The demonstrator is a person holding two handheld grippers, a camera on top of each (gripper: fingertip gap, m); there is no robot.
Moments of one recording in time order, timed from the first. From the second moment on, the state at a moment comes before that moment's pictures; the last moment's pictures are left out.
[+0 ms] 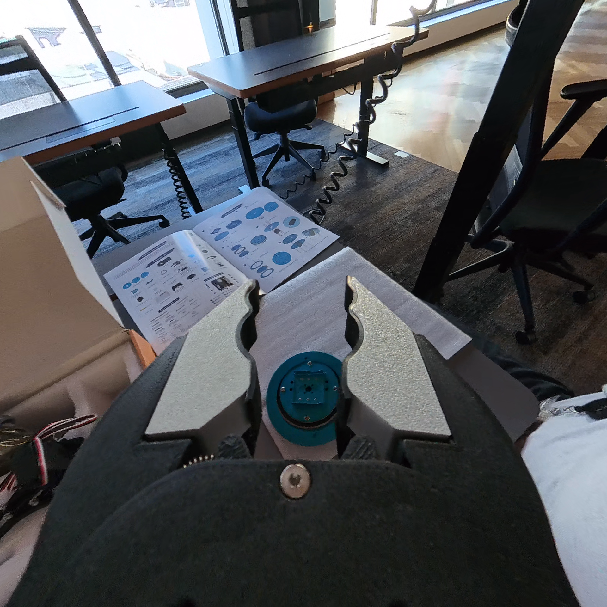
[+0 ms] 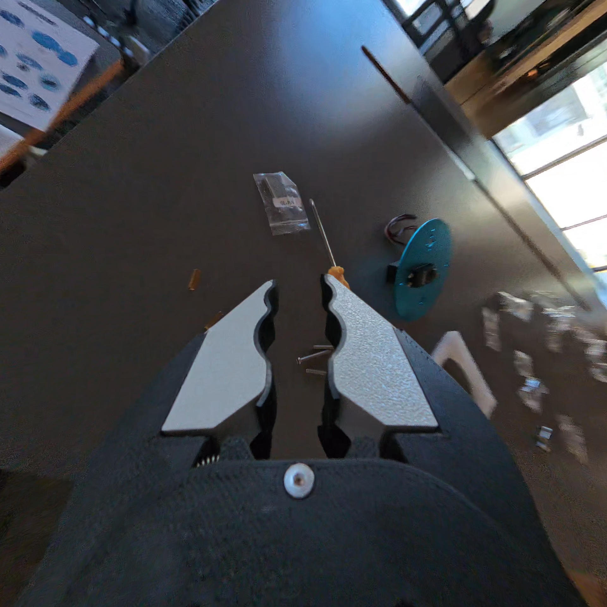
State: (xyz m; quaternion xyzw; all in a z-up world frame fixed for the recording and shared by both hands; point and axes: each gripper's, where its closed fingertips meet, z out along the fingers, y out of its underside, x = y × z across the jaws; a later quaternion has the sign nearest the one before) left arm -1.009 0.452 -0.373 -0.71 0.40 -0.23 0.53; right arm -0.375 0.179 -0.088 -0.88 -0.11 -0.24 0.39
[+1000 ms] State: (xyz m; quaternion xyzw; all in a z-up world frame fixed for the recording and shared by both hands) left arm -0.956 0.422 -0.322 -0.63 0.51 -0.17 0.56; right arm -0.608 0.318 -0.051 -0.70 -0.40 -0.46 0.38
